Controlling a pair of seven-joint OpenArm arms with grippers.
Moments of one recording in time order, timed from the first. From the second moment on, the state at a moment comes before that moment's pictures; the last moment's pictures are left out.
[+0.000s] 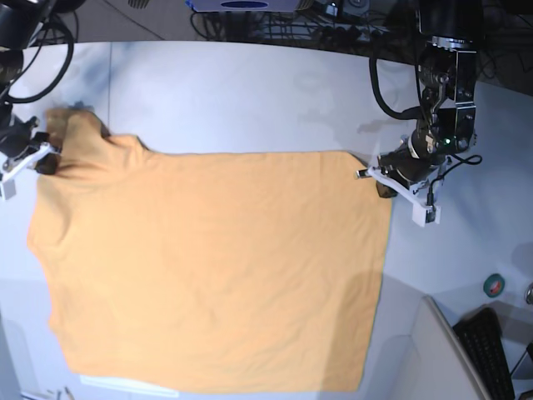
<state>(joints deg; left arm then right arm) 7.7 -16.1 -4.5 85.4 -27.4 -1.8 40.0 -5.3 14.8 32.6 68.6 23.6 33.4 -42.8</state>
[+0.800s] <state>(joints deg) 10.6 -16.6 -4.7 85.5 -27.1 -1.7 39.6 -17.7 8.9 31.4 86.6 17.1 40.1 -40.0</state>
